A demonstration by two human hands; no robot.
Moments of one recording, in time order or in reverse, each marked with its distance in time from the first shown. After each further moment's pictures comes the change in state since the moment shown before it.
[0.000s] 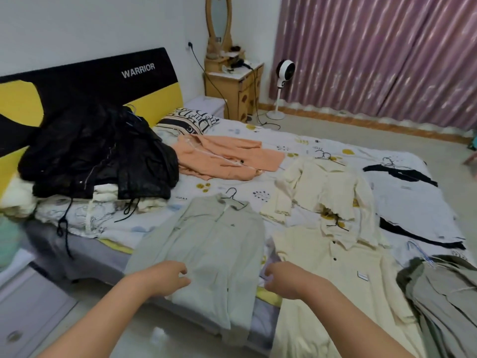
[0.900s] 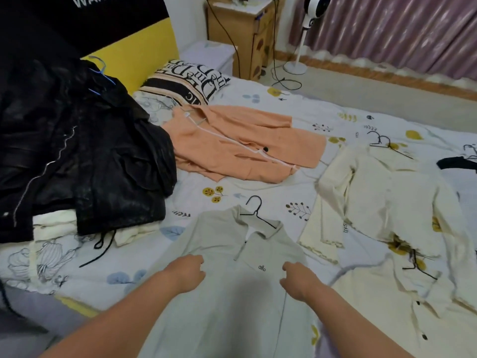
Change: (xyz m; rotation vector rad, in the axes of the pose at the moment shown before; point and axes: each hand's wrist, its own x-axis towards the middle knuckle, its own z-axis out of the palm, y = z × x) left_hand 0.366 -0.084 -0.120 -0.011 -0.102 -0.002; right_hand 0.393 -0.011 -0.076 0.072 -0.088 0.232
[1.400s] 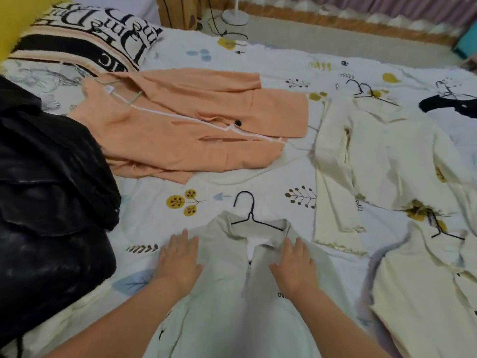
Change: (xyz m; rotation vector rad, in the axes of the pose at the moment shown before) left_hand 0.223 -0.037 -0.016 0.355 0.086 0.161; right_hand 0.169 -0.049 0.033 0.199 0.274 0.331
